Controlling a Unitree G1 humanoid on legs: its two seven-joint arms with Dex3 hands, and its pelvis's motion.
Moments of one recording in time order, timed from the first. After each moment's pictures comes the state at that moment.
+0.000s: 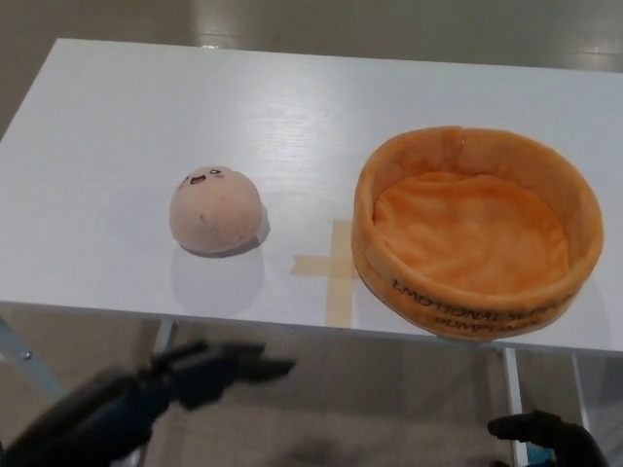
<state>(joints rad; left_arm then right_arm) 0.15 0.73 -0.12 -0.25 -0.04 -0.64 -0.30 -0.33 -0.21 -0.02 1.27 -0.18 -0.28 -0.07</state>
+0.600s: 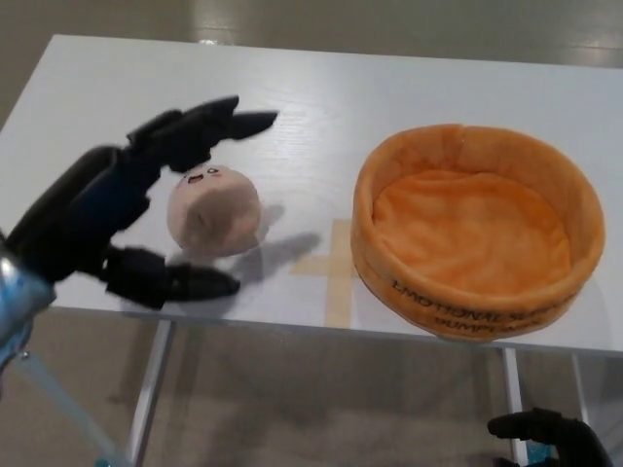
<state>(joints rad) -0.38 0.61 -0.09 0.11 0.04 -0.52 -0.32 -0.35 -0.21 -0.01 1.27 -0.18 -0.26 -0.07</state>
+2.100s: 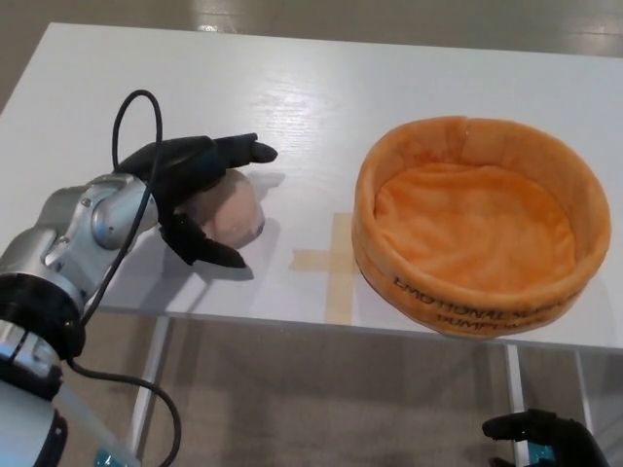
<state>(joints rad) -0.92 0.46 -0.40 1.03 0.49 -0.40 -0.19 -0.35 -0.20 -0.01 1.27 -0.18 -0.26 -0.07</state>
